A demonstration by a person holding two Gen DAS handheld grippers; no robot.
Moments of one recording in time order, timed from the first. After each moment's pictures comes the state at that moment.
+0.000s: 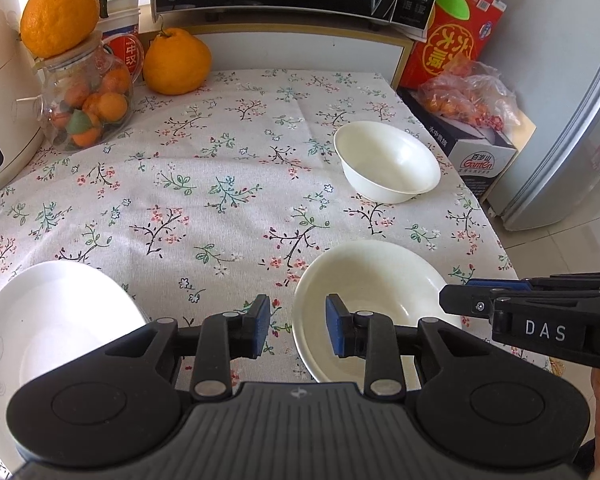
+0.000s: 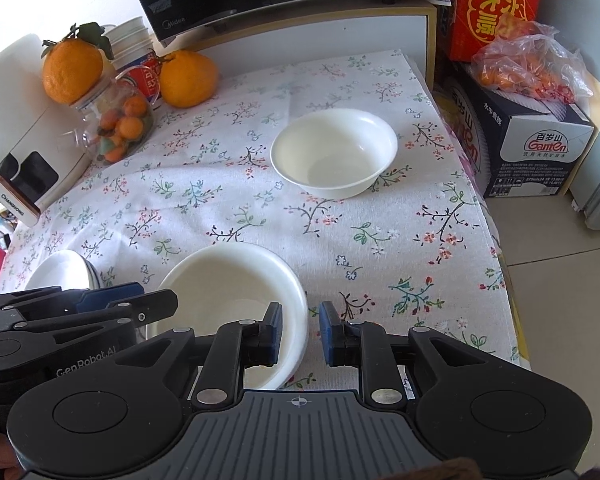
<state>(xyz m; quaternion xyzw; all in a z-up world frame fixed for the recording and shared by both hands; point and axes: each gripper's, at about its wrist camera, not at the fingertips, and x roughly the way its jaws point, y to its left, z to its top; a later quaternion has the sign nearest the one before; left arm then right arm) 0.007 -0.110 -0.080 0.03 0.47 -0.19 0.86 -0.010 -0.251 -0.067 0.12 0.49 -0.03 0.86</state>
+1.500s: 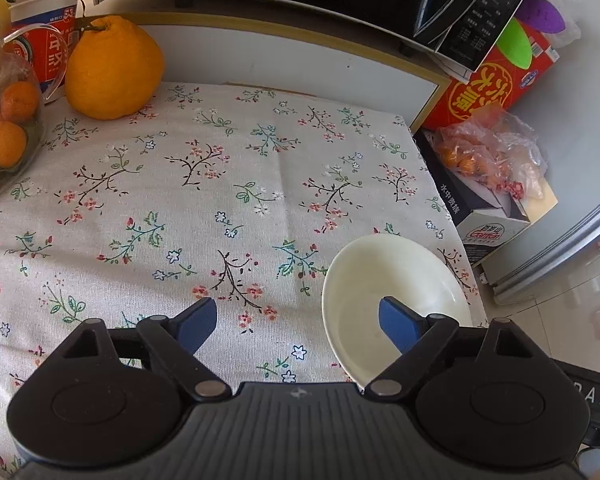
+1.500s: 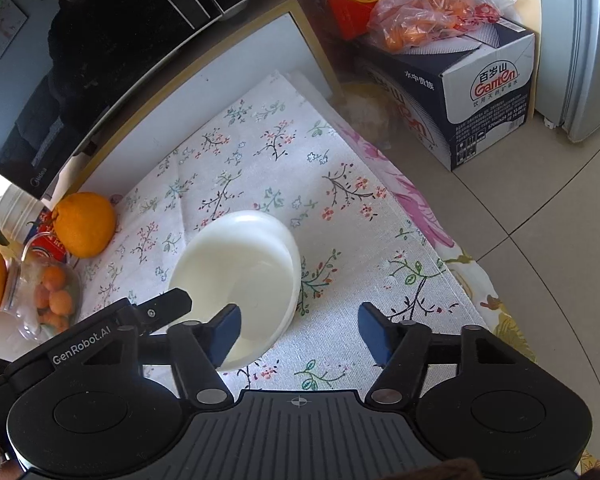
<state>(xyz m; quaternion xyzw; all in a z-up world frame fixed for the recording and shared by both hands) 0.147 -0.159 -0.114 -0.05 0.49 -0.21 0.85 0.073 -0.349 -0.102 0.32 0.46 -0.14 0.82</state>
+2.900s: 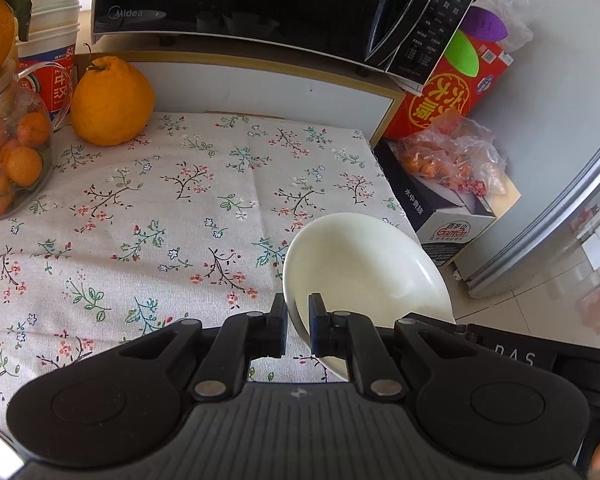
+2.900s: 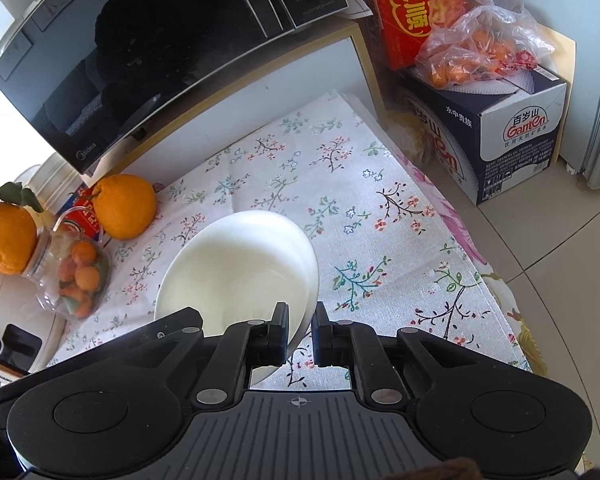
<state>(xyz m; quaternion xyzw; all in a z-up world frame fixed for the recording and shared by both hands) 0.106 -0.146 -0.078 -0.04 0.46 -0.24 0.86 0.065 -0.307 -0.070 0.26 0.43 -0.11 0.86</state>
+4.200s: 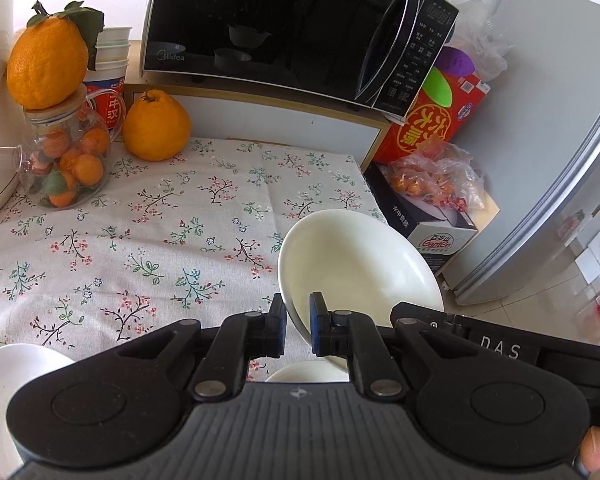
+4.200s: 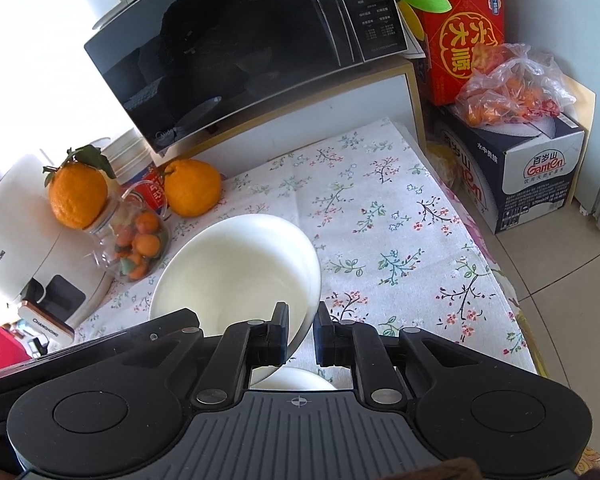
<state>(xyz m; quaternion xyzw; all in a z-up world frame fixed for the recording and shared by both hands) 0.041 -0.106 -0.035 -0.06 0.42 -0.23 0.88 0.014 -0.260 -0.024 0.21 0.40 -0.06 0.89</state>
